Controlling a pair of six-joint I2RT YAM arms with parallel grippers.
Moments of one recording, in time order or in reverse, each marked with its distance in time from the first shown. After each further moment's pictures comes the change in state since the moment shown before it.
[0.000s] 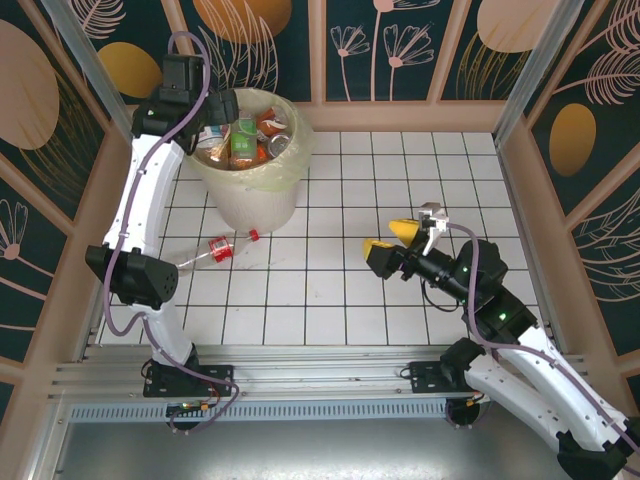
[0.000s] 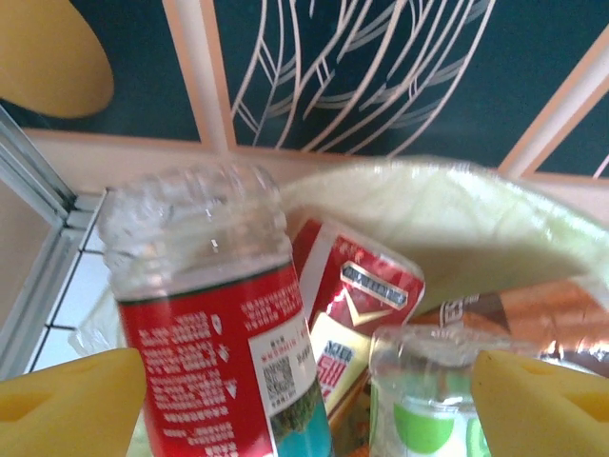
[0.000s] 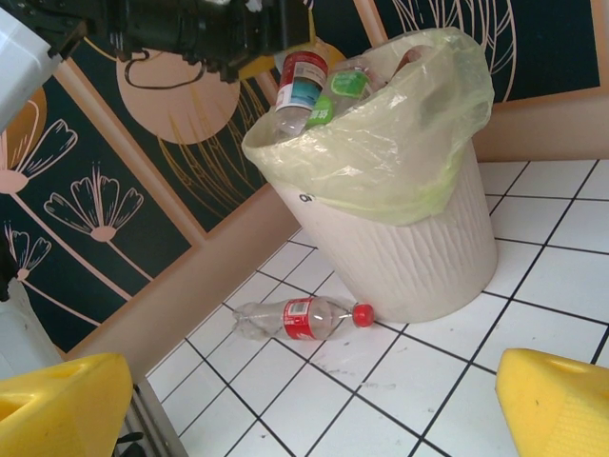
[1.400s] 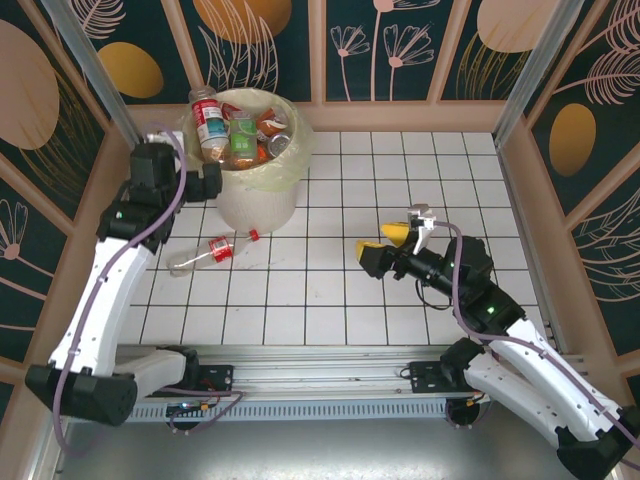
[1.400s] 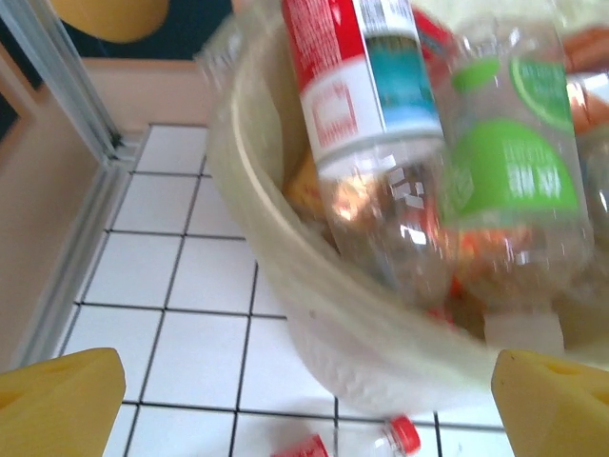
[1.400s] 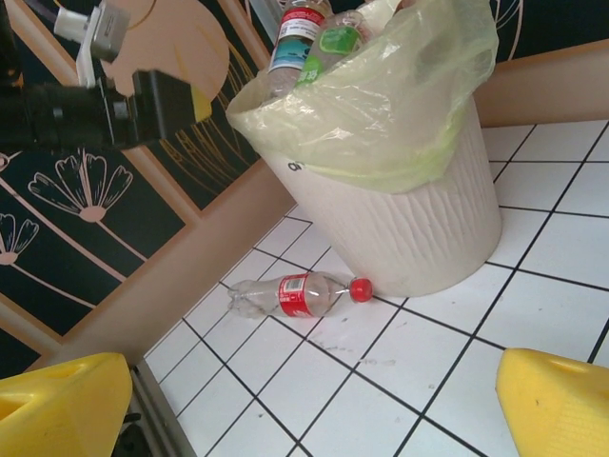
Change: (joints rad) left arm 0.001 -0.727 -0.935 0.240 0.046 0.063; right arm 0.000 0.046 -0.045 0.046 -0.029 0.014
